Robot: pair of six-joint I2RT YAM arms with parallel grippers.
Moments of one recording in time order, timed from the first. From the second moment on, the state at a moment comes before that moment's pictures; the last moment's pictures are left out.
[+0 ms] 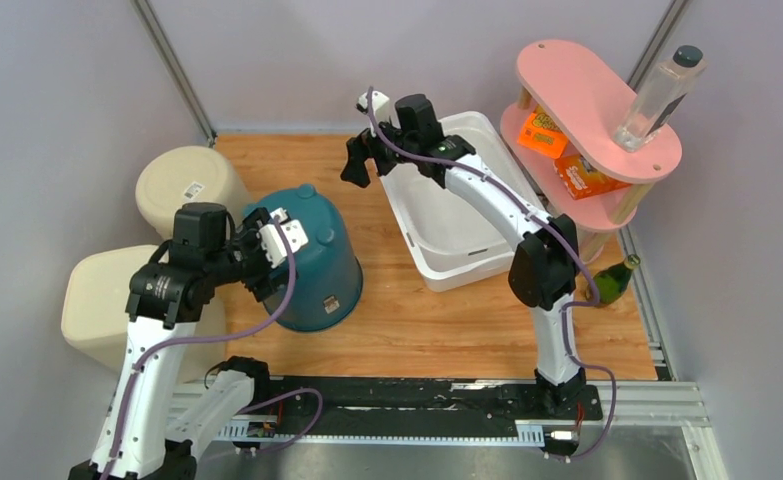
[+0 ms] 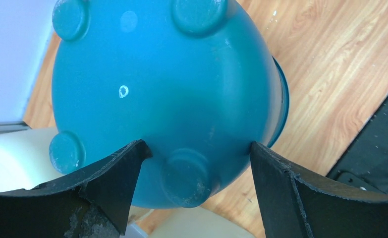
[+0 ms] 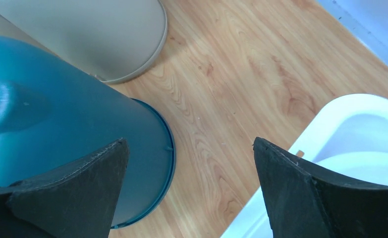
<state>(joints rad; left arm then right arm) -0.20 0.84 1.24 -1.17 0.41 0.84 0.61 2.09 2.04 -0.37 -0.48 0.01</state>
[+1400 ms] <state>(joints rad) -0.13 2.01 2.11 -0.65 -0.35 0.43 0.42 1.43 1.52 -0.59 -0.35 -0.34</state>
